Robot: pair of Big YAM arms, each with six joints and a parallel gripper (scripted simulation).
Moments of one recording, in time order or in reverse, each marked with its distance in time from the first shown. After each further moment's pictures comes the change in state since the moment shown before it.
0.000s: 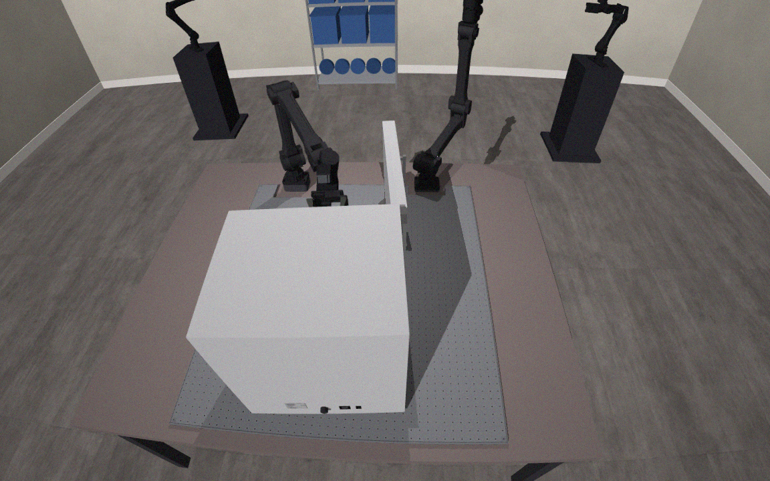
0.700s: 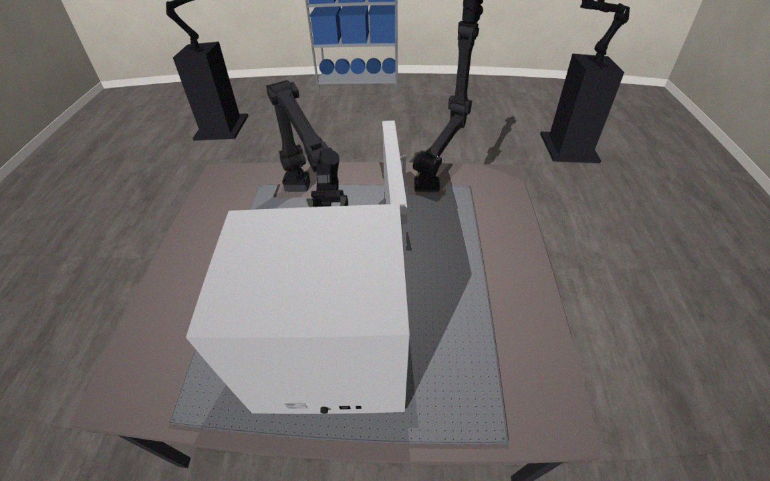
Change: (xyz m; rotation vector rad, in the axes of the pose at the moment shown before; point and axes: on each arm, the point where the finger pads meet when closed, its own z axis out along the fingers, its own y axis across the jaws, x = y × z) left arm 0.000 0.000 0.000 0.000 0.000 0.000; right arm 0.000 0.000 0.000 0.000 0.000 0.000
